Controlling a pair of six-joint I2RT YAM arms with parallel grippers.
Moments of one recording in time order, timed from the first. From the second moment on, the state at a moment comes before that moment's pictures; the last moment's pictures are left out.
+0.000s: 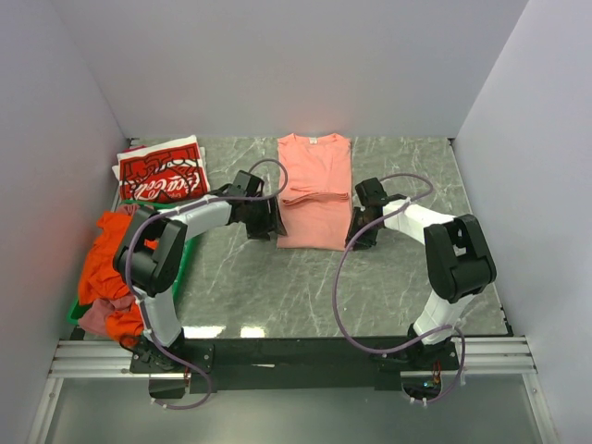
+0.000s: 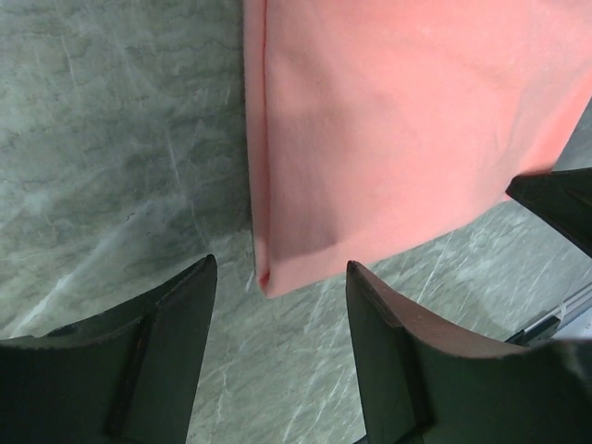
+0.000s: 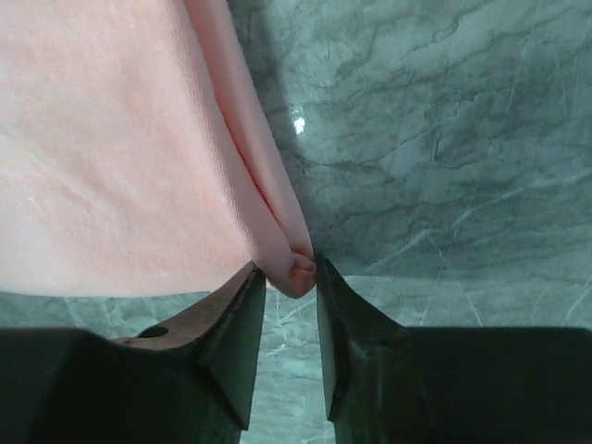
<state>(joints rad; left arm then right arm) -0.46 1.84 1.17 -0.32 0.30 -0.62 0.32 1.74 1.03 -0.52 -0.07 0.64</state>
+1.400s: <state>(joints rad) -0.51 1.91 1.15 -0.29 0.35 -0.65 0.32 1.75 1.04 -0.52 -0.08 0.63</state>
